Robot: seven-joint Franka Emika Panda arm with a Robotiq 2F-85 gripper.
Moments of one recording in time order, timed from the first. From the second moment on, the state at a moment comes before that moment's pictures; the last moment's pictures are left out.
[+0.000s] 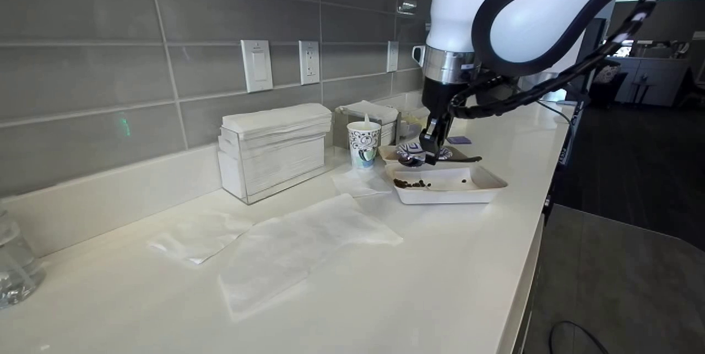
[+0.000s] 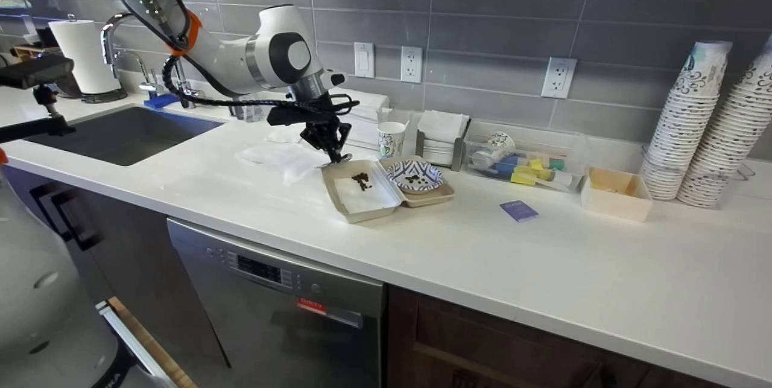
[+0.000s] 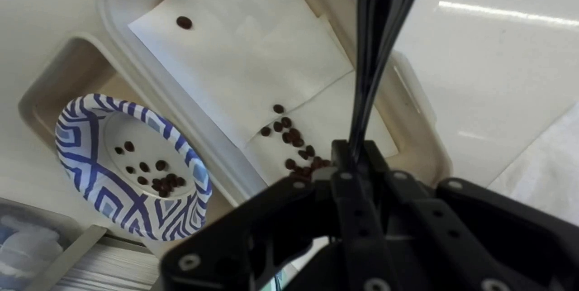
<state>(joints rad) 0.05 -0.02 0.07 -2.33 -0.34 2.49 0.02</state>
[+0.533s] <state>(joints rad) 0.04 -0.02 0.05 -2.31 -0.49 2.35 0.26</state>
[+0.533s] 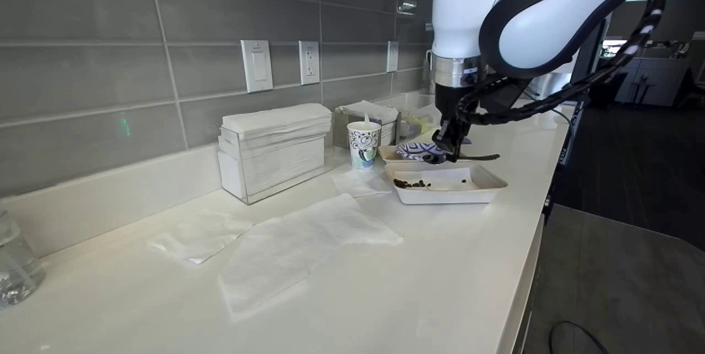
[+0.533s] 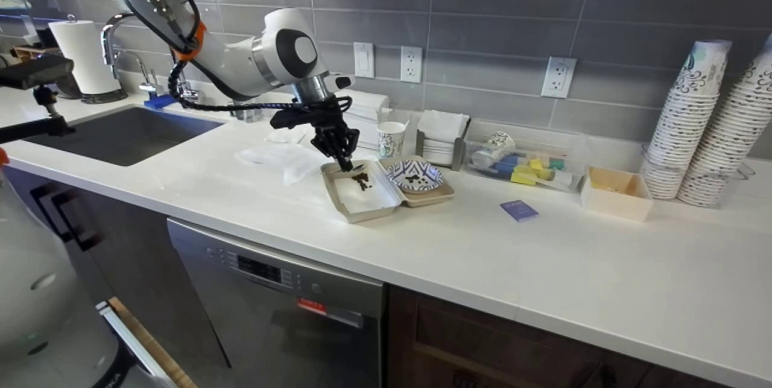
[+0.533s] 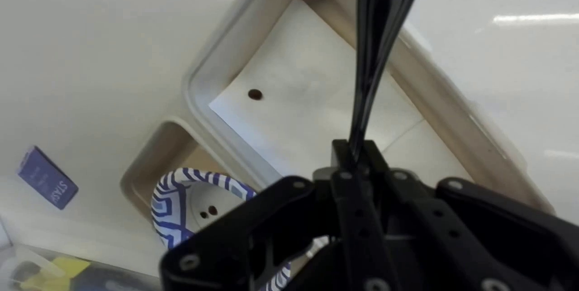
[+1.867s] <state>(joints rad) 0.05 0.16 0.02 -2.21 -0.54 2.28 0.31</state>
